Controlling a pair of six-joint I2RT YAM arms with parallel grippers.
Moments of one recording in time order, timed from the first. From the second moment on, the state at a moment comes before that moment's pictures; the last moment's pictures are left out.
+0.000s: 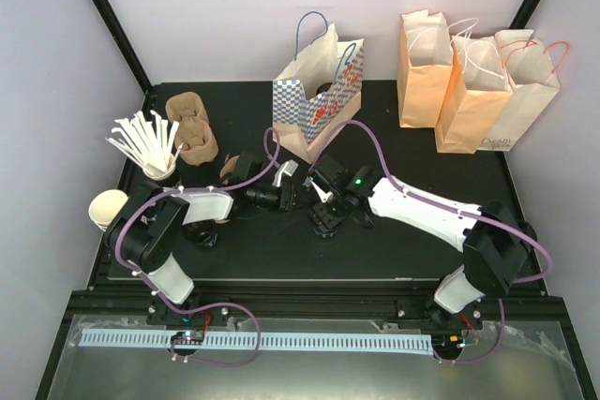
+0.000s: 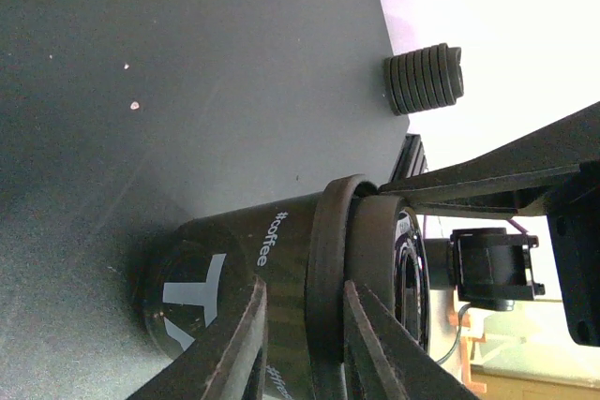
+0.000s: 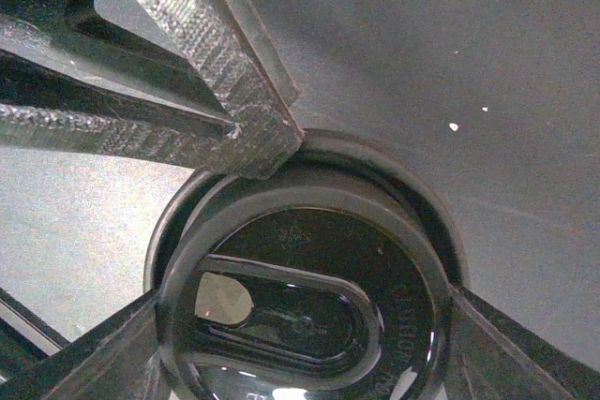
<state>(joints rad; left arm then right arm) -0.50 1.64 0.68 0.30 0.91 -0.66 0.90 1.57 1.16 -0.81 0.03 0.19</state>
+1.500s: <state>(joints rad) -0.49 1.49 0.66 0.15 0.82 -0.65 0.92 1.57 1.17 -0.83 0.07 0.23</state>
